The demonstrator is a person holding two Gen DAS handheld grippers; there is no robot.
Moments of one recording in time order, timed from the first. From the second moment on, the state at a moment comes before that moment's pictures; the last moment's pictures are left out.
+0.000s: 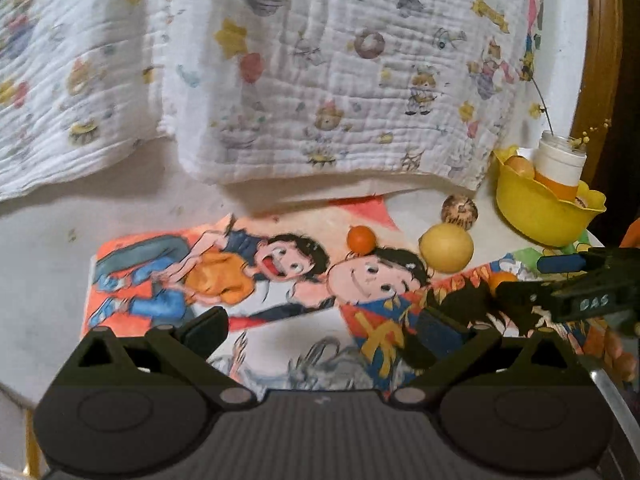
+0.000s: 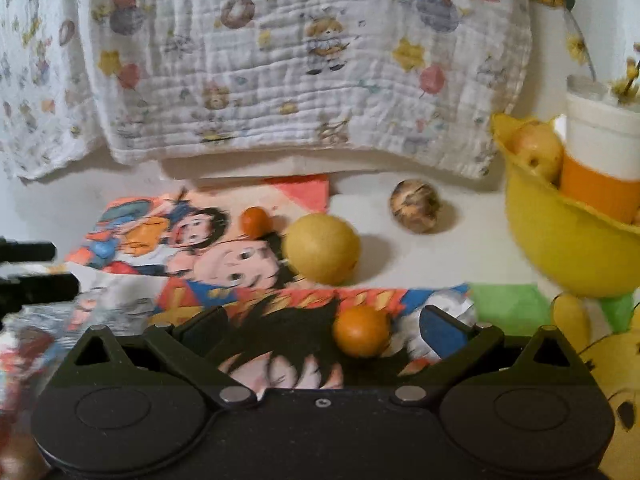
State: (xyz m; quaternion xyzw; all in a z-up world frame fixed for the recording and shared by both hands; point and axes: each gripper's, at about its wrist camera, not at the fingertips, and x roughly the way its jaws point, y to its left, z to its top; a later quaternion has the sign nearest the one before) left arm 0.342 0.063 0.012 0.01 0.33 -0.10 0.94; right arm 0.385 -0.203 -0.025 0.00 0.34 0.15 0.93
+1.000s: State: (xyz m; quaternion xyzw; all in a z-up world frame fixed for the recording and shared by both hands) left arm 0.477 -0.052 -0.029 0.04 0.38 -0.24 0.89; right arm 0.408 -0.237 -0.057 0.08 0.37 0.21 0.90
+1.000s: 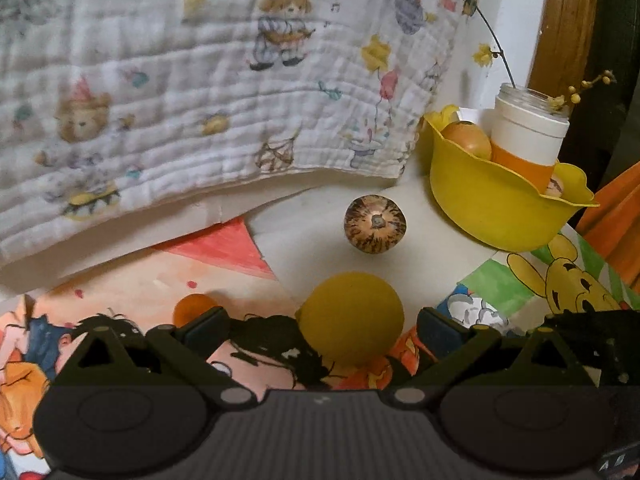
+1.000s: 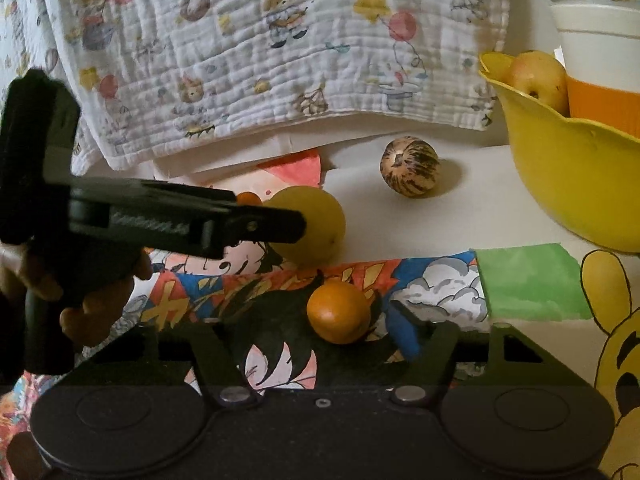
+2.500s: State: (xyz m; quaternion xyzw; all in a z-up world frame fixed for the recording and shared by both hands) left arm 0.484 -0.013 -0.033 -0.10 0.39 -0.27 0.87; right arm 0.393 -0.240 -0.043 0.08 0.32 0.24 0.91
